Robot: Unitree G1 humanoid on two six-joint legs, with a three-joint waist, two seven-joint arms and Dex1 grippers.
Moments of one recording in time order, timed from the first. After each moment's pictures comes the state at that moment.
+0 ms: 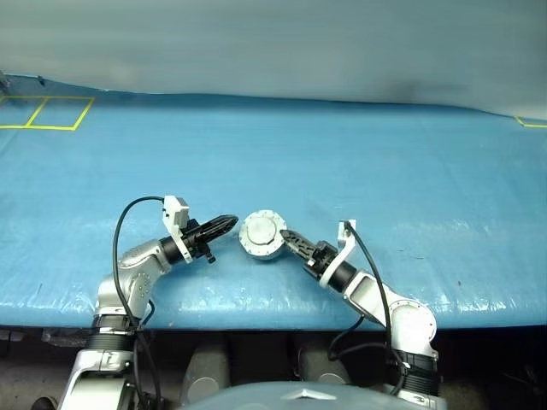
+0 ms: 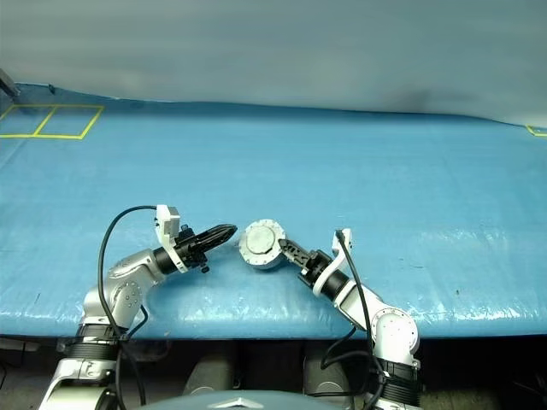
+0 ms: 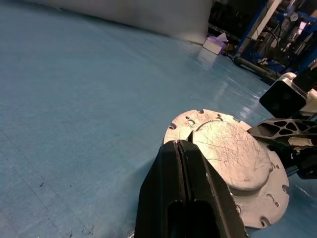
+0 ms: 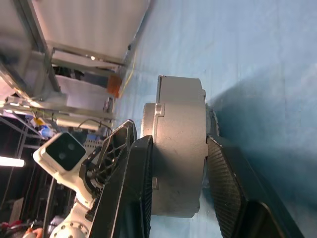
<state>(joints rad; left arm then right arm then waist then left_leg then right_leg) -0.20 0.34 0.06 0.12 -0.56 0.38 -0.94 -0.04 0.05 -0.26 -0.19 1.11 1.00 0.20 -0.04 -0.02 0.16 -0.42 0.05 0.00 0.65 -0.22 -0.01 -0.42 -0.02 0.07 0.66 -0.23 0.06</state>
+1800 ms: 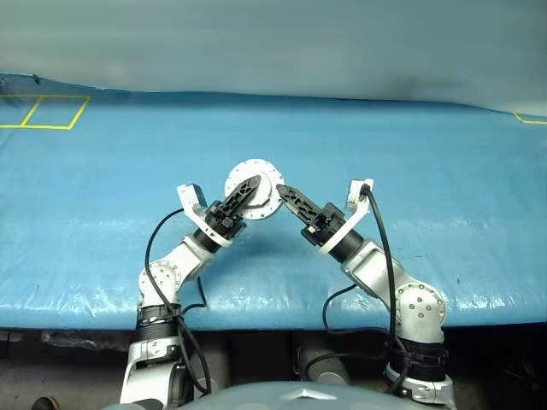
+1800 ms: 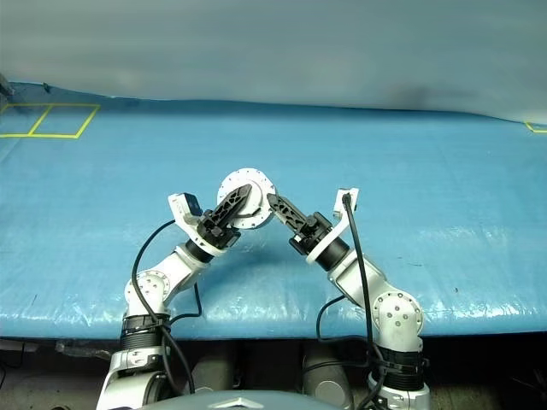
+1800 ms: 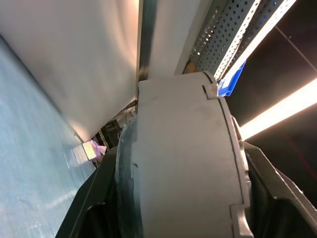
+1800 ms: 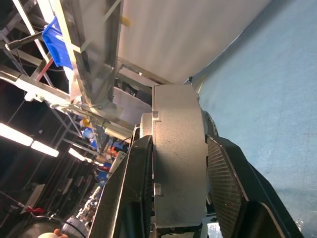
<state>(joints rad) -0.29 0.01 0.26 0.12 -1.19 0.88 -0.72 -0.13 -0.04 -0.10 -0.37 1.35 0.82 0.09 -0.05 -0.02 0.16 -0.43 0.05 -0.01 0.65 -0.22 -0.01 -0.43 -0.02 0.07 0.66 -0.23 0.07</state>
